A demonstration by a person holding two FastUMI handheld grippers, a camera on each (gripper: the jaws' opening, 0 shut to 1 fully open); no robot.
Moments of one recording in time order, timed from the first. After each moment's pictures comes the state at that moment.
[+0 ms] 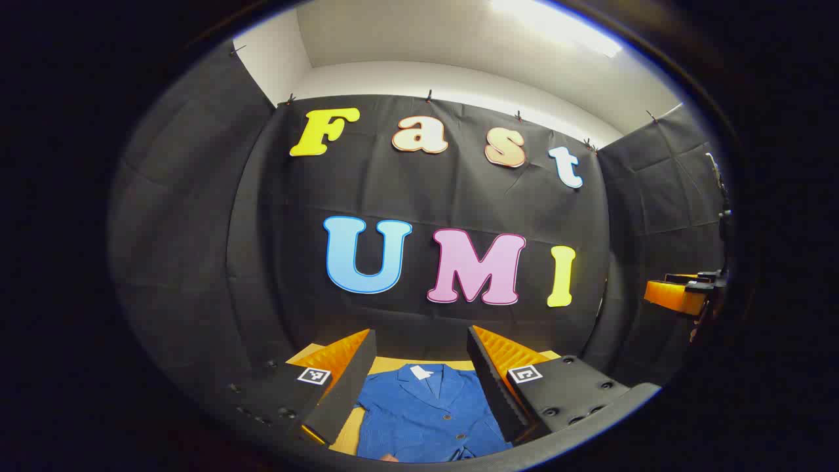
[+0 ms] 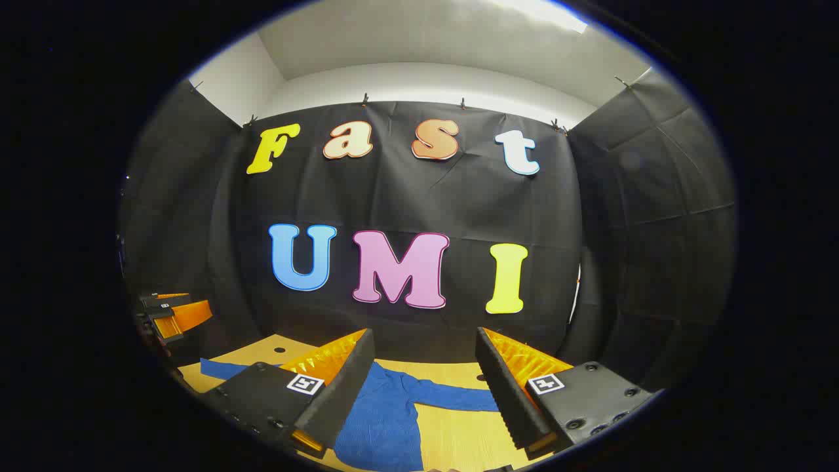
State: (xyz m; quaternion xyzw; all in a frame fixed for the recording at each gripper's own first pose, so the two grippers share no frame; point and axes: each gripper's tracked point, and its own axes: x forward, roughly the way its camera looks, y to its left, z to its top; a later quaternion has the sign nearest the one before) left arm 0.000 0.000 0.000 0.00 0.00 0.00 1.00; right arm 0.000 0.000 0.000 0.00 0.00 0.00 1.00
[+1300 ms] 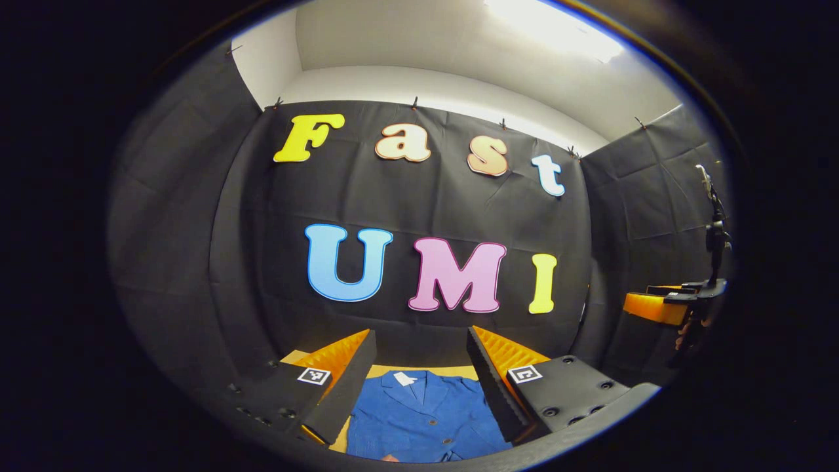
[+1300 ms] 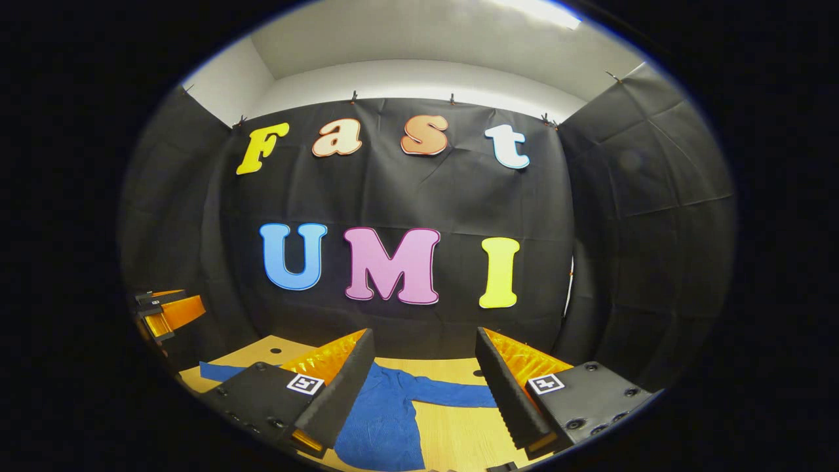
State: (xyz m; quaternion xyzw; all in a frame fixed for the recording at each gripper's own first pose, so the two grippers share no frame) left arm -0.002 -0.010 0.013 0.00 -0.02 -0.03 1.00; right arm 0.002 -0.012 -0.004 0.01 0.01 -0.02 1.00
